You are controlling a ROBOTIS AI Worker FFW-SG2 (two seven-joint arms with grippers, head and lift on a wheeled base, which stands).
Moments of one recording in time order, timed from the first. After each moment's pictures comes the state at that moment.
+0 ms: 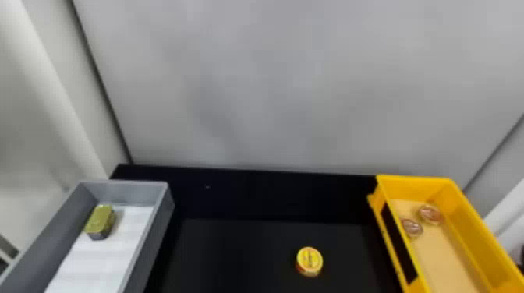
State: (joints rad) left arm -0.27 0.12 0.44 -2.23 0.03 0.13 -0.01; right arm -0.61 -0.29 0.04 -2.26 0.02 0.65 -0.17
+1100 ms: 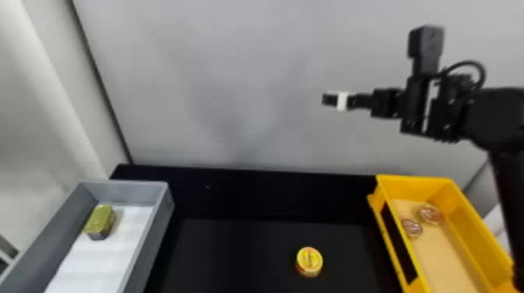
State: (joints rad) left arm -0.29 0.09 0.41 -2.22 0.02 0.18 0.00; right arm -0.55 -0.33 0.04 -1.76 -0.54 1.19 0.01
